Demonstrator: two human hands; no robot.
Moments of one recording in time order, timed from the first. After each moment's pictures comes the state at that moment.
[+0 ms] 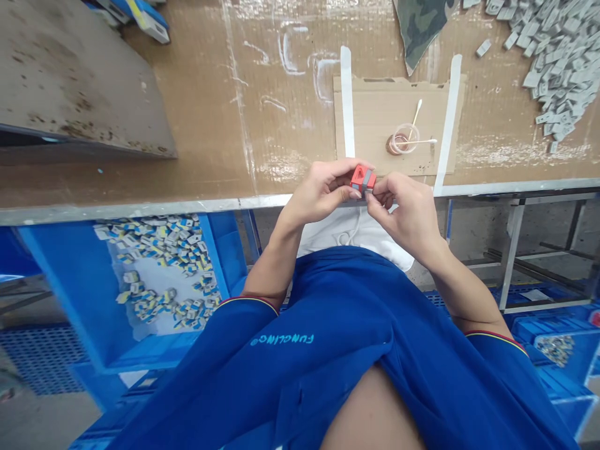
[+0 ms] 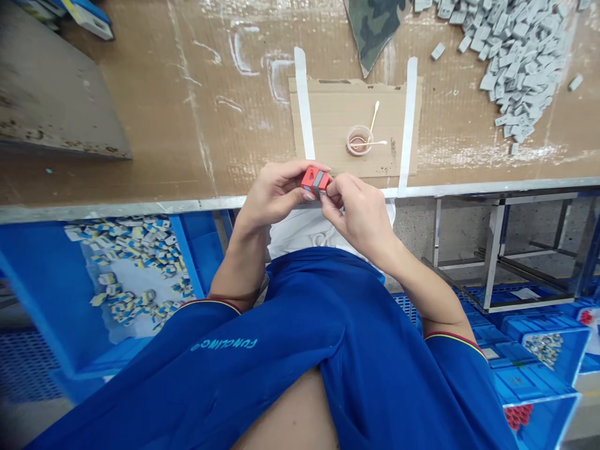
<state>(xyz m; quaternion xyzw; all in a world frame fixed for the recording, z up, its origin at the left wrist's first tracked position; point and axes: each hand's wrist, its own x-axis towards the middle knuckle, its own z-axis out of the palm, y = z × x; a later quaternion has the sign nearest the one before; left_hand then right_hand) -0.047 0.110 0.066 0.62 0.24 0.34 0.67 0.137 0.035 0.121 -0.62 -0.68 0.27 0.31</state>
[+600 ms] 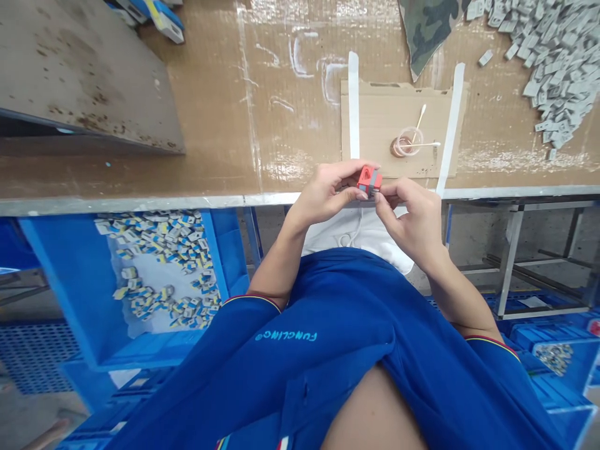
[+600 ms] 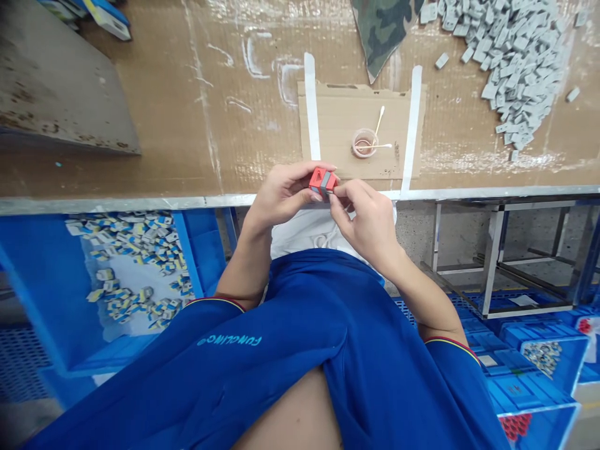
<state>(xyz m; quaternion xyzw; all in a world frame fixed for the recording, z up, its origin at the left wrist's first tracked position) -0.045 0.107 0.062 0.66 0.24 0.36 0.61 0.137 0.028 0.121 -0.60 -0.68 0.22 0.36</state>
